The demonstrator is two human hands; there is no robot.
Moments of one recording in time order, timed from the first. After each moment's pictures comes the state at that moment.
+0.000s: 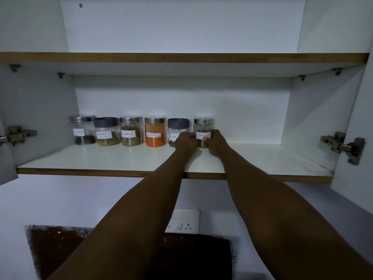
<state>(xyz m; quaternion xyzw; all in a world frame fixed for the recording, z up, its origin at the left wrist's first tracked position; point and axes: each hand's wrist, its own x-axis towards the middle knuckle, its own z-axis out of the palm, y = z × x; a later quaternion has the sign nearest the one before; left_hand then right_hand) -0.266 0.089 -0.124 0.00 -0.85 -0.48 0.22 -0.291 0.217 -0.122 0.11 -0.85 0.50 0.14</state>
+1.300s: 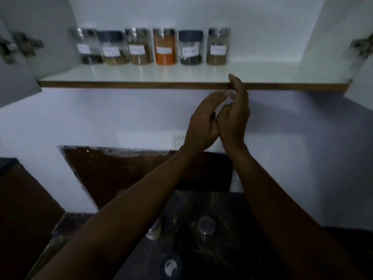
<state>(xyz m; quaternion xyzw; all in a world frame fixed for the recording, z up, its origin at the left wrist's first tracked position) -0.058 0.107 -0.267 -0.23 -0.78 -0.43 0.40 -0.079 0.198 -0.249 0.16 -0.71 0.50 0.47</state>
